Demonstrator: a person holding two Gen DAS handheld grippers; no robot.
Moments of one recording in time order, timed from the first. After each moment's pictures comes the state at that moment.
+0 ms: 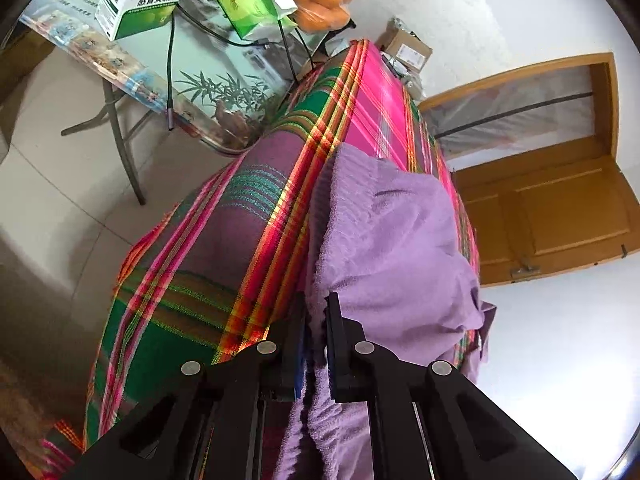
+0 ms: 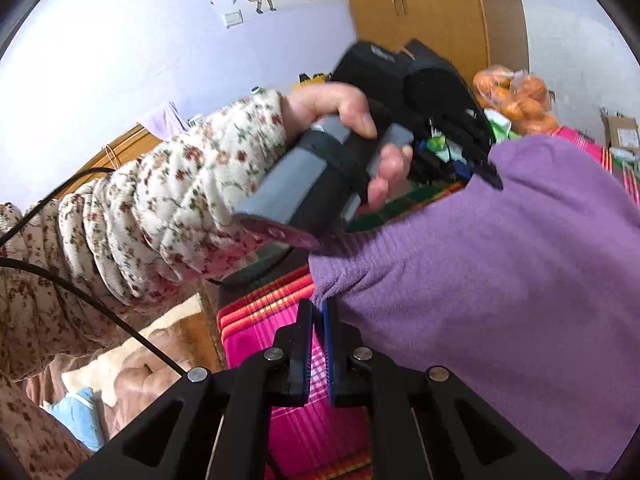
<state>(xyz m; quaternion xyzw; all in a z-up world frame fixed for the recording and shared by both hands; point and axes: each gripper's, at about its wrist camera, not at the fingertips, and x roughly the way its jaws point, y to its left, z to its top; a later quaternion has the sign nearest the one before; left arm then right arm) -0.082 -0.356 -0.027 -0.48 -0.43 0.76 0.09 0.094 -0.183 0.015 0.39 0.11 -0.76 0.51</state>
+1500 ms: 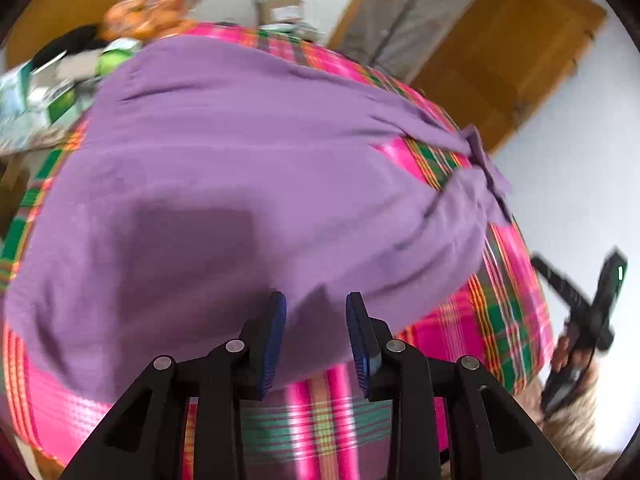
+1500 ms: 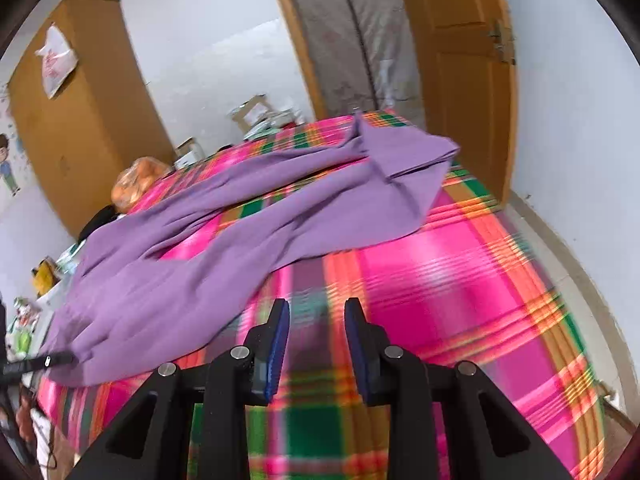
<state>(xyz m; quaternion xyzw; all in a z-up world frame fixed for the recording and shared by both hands) 0.078 -0.120 0.017 -0.48 -0.15 0.85 0.15 0.089 0.273 0.037 0.35 -0.13 -0.93 -0.01</state>
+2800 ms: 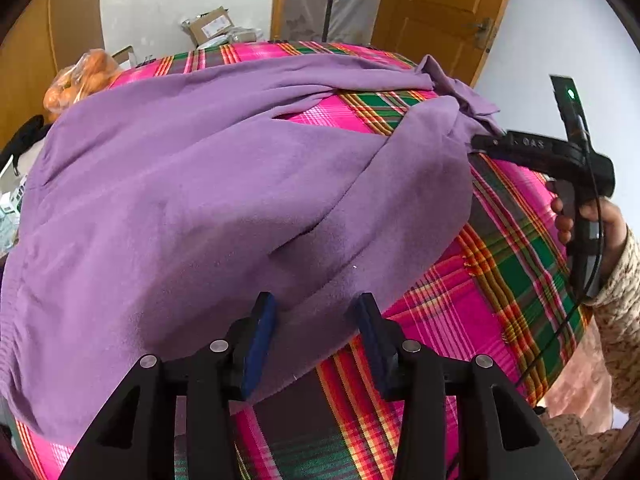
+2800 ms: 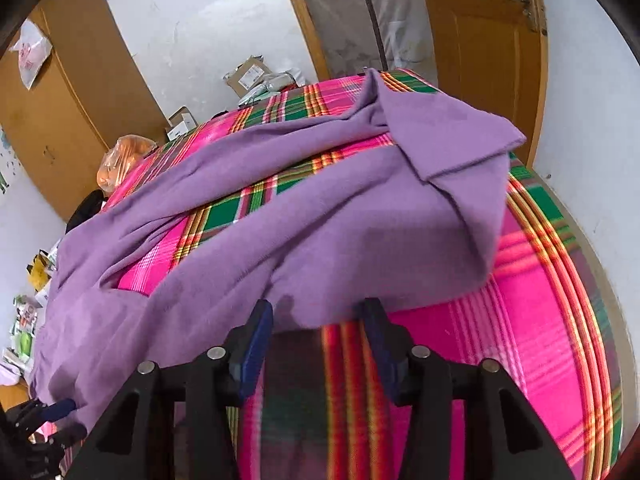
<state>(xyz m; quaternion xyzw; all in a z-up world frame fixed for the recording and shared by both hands) 0.070 -0.033 0.006 -0.47 0.02 0.87 0.17 -0.011 0.272 0.003 0.42 -0.13 -0.90 0.03</state>
